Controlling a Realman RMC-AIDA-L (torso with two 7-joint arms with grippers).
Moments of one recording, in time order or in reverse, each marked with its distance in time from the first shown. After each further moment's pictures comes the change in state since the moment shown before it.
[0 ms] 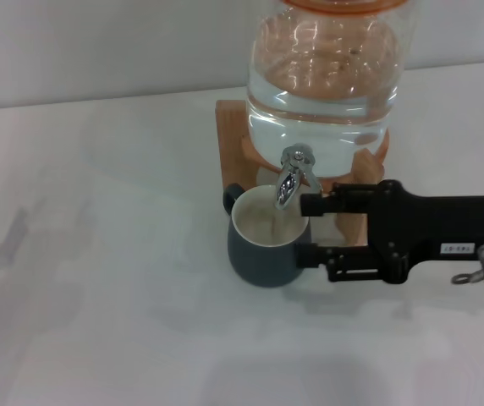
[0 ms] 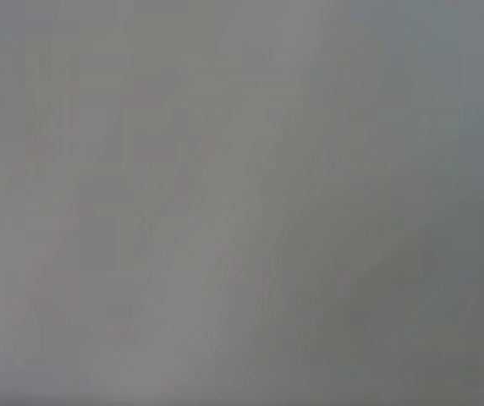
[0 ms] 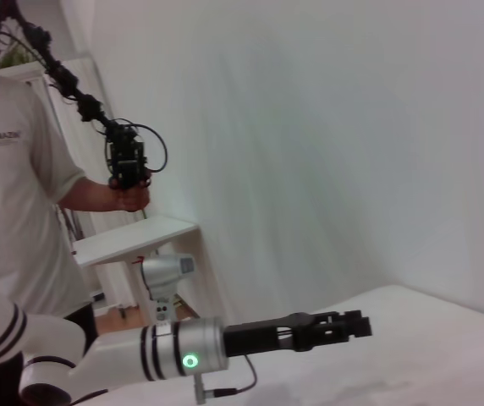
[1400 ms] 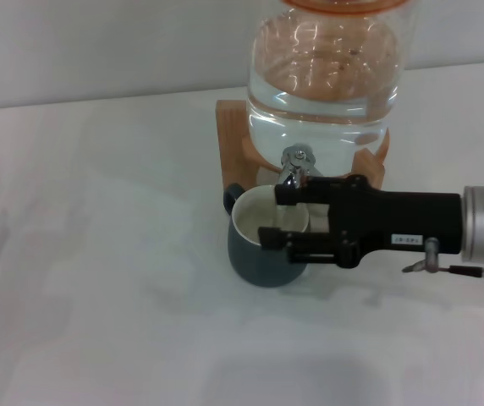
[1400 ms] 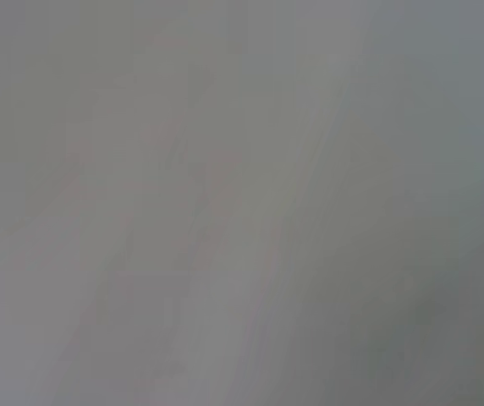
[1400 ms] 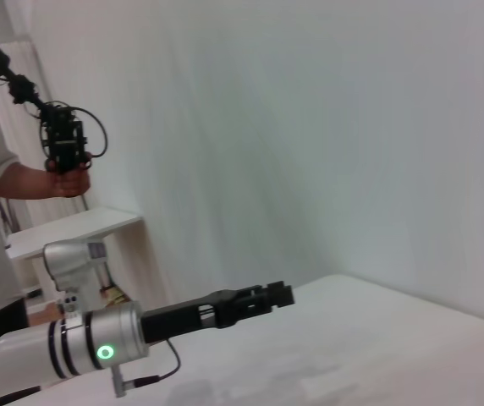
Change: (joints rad) left arm 0.031 0.001 -0.004 -0.012 -0.061 0.060 0.025; right arm -0.016 -0.002 -0.176 -0.028 0.049 -0.267 -0.005
